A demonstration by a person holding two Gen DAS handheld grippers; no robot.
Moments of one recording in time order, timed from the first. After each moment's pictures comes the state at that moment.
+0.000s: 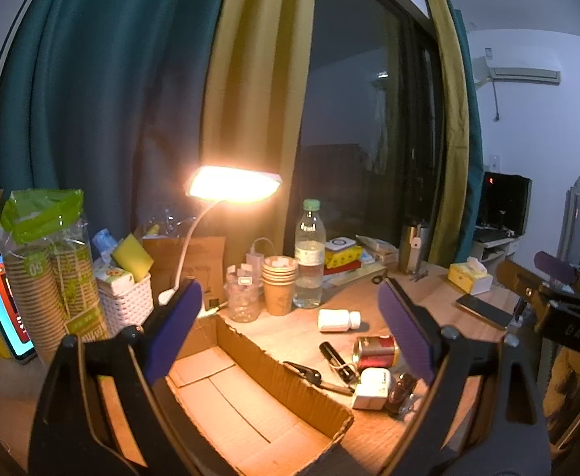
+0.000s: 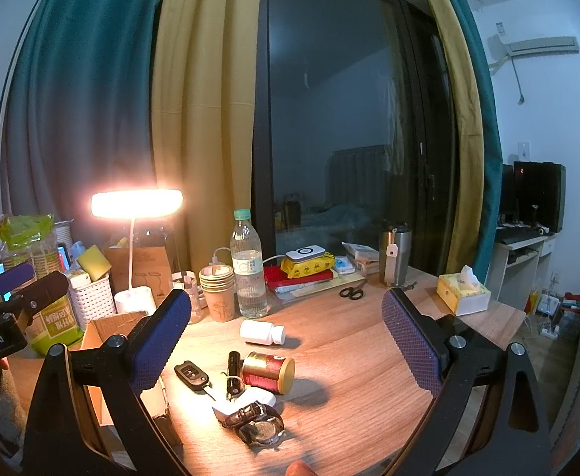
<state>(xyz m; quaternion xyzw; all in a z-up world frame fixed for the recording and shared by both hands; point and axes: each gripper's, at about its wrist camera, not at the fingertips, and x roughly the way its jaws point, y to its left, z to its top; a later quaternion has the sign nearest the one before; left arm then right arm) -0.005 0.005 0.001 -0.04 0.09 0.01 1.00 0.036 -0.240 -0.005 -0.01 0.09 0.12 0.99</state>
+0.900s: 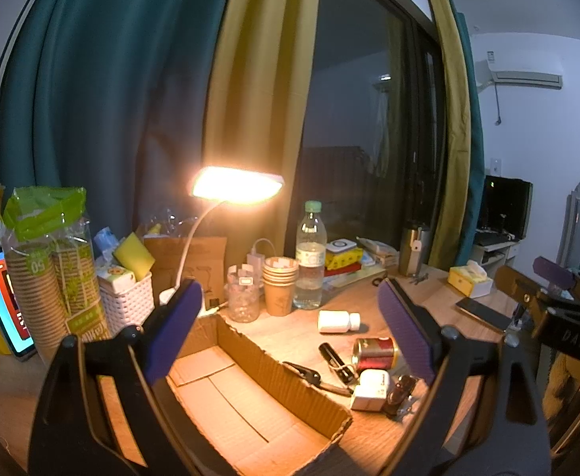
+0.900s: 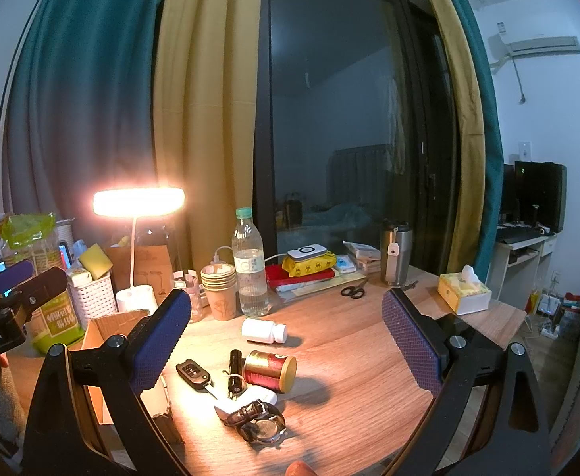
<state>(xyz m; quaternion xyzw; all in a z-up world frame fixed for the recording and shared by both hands) -0.007 0.005 0.004 -0.04 0.09 0.01 0.99 0.036 -0.240 -0.005 -0.01 0.09 0.12 0.99</state>
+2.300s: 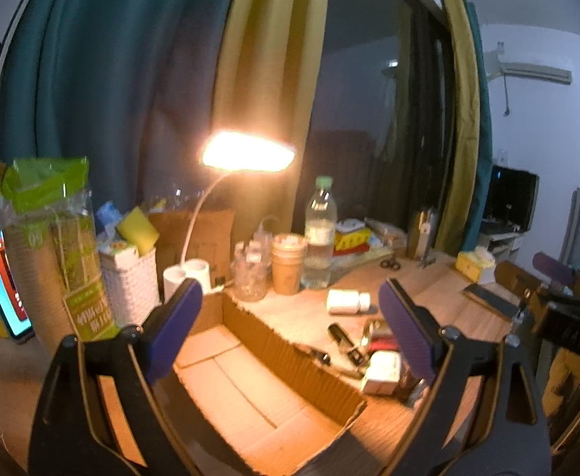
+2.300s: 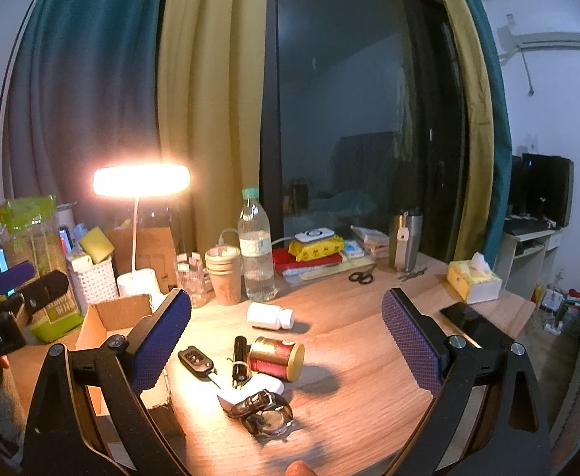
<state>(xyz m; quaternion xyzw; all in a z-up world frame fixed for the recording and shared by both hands) 0.006 0.014 -0.022 -0.05 0.13 0.02 0.99 0.046 -0.226 -0.026 -0.02 0.13 0.13 0.98</state>
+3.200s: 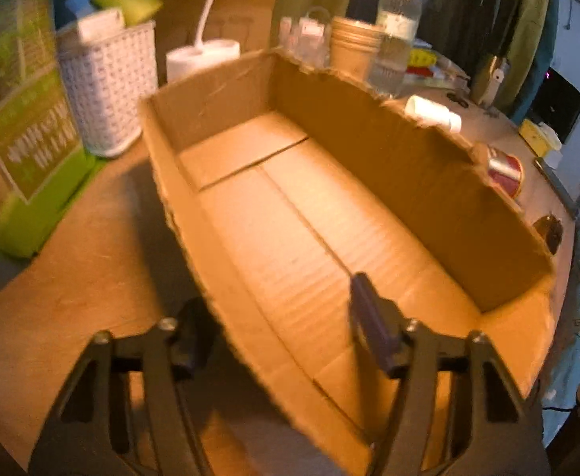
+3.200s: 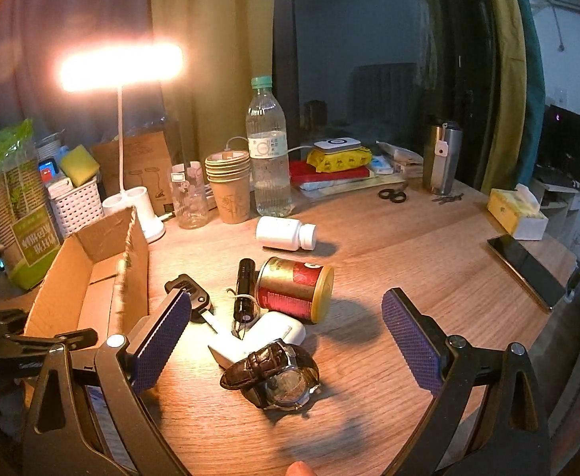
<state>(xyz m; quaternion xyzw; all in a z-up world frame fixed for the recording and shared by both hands) 0.100 0.073 -0.167 -0.08 0.44 0.03 0.89 0.110 -0.201 -0.097 -0.04 0.26 0.15 0.95</state>
